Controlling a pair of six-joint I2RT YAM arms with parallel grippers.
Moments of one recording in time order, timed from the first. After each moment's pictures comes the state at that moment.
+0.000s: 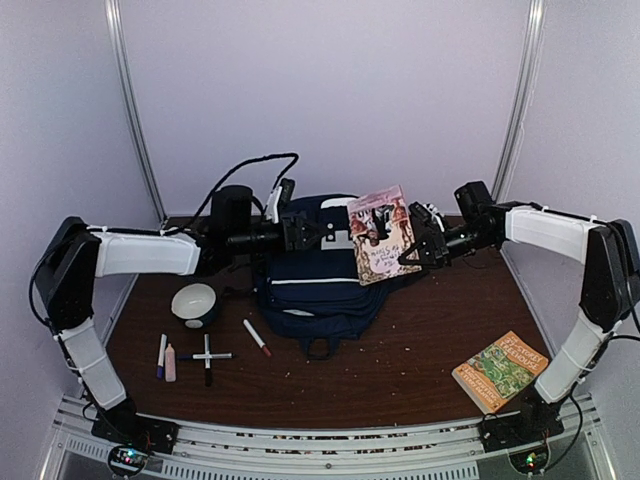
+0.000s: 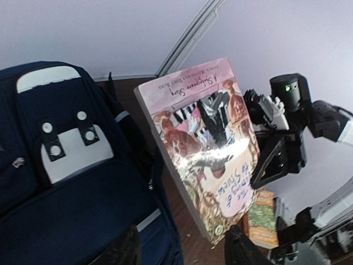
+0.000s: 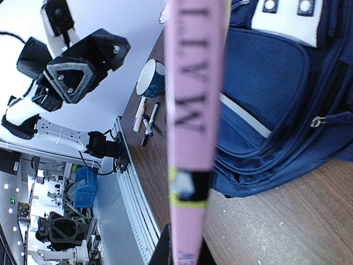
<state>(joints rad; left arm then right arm) -0.66 1.77 1.16 0.40 0.47 -0.55 0.28 1.66 1.23 -0.55 -1.05 0.12</state>
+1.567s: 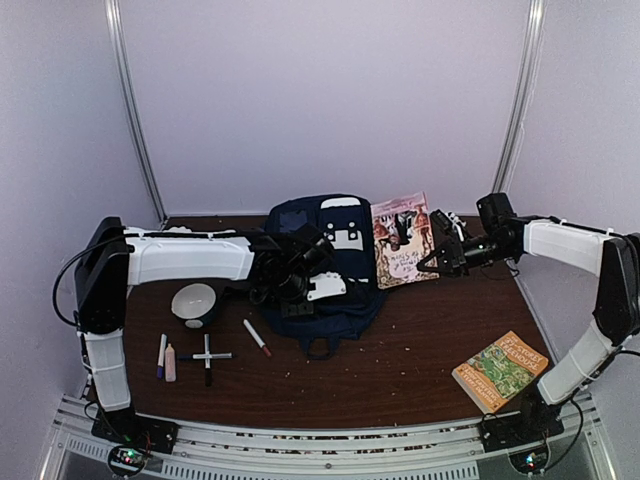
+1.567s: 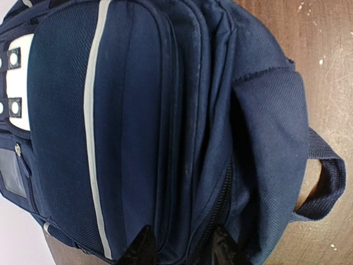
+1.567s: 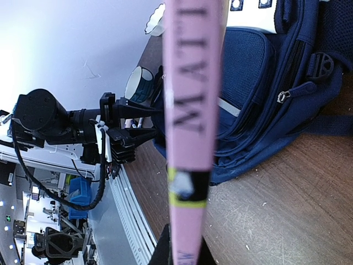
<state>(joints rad) -0.96 1.96 1.51 -0.67 -0.21 0.60 0.17 1.54 1.07 -0.50 -1.03 0.12</state>
